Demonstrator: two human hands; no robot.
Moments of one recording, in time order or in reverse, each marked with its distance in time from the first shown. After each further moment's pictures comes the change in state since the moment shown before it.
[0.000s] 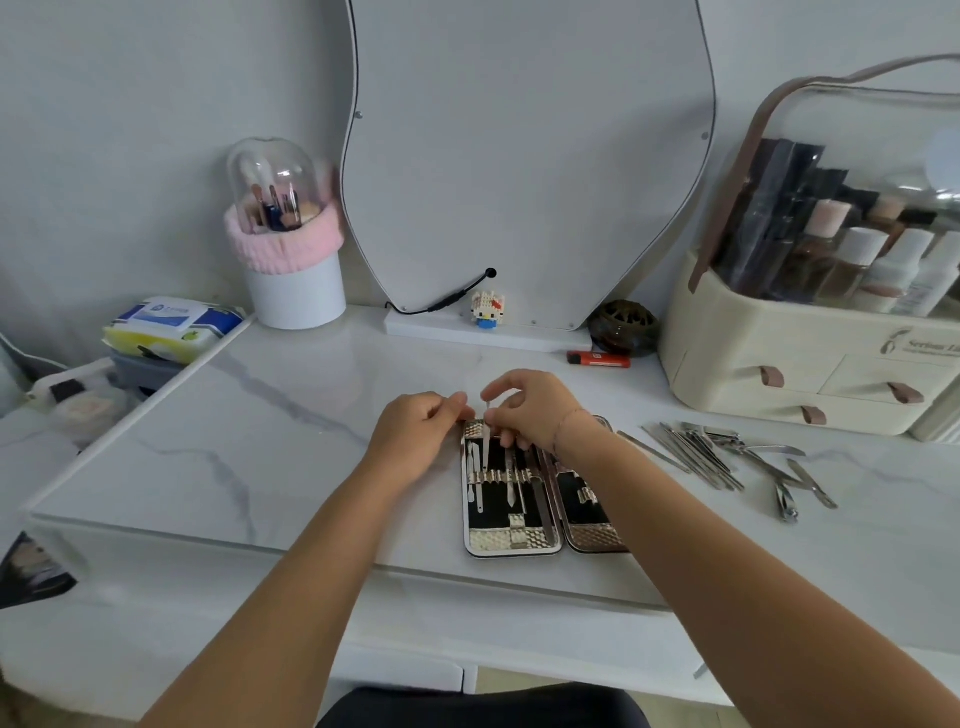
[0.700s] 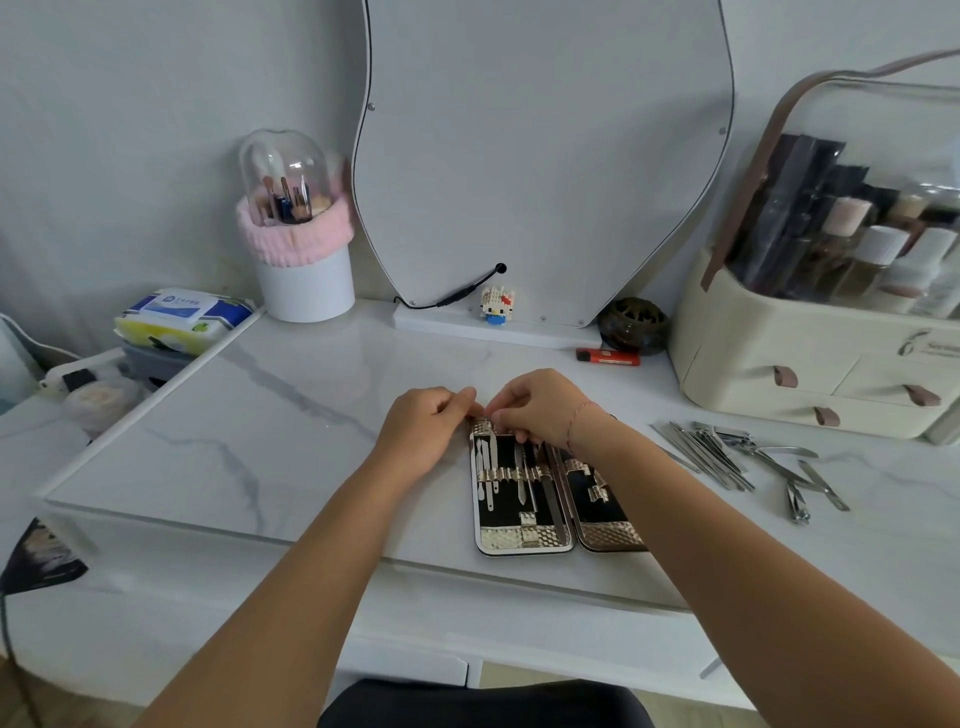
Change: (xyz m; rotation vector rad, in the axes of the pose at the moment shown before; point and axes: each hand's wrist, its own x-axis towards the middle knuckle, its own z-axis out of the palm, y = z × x) left_hand -0.001 0.001 0.000 0.030 0.005 0.023; right_hand 0.010 0.006 -0.001 -0.184 -0.061 -0.071
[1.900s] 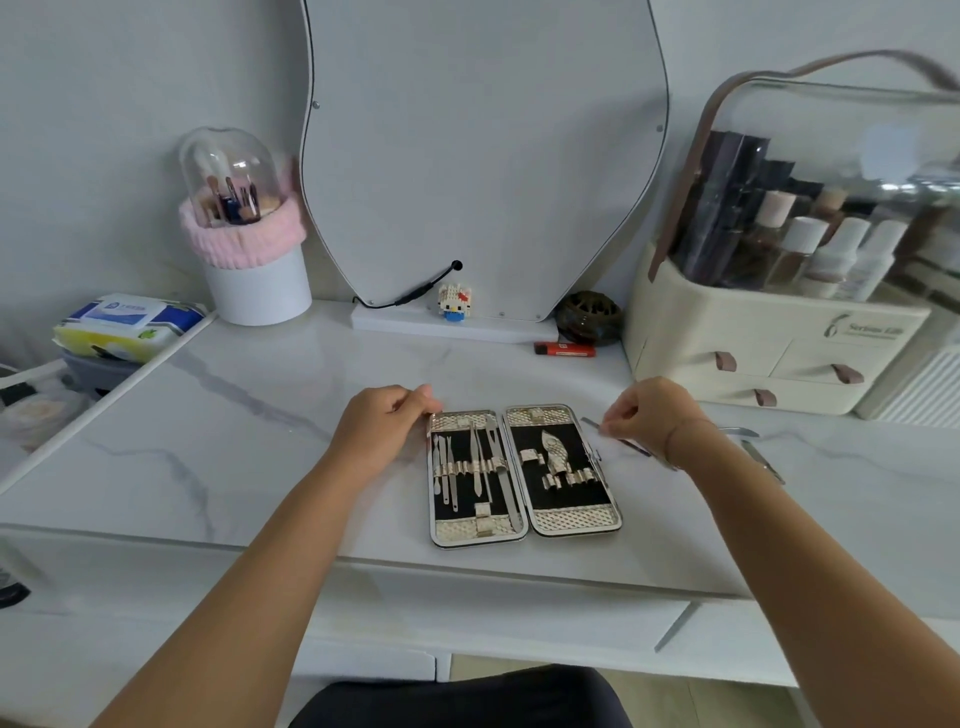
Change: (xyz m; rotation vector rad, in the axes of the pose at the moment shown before) left_hand 0.001 -0.001 0.002 -0.038 -0.006 -0.022; right_hand -0.059 0.082 -0.086 -0.376 0.277 0.240
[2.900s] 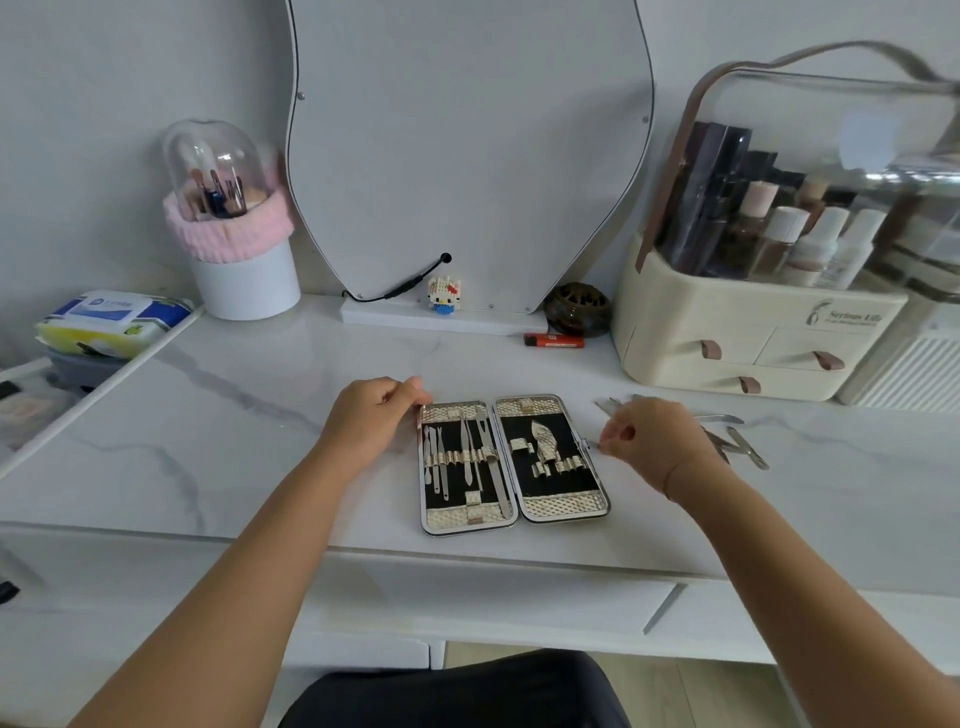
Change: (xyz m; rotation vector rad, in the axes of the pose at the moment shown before) left_hand -0.001 0.000 -0.001 0.009 -0.011 -0.006; right_hand -0.048 -0.006 0.002 -0.173 0.033 -0.016
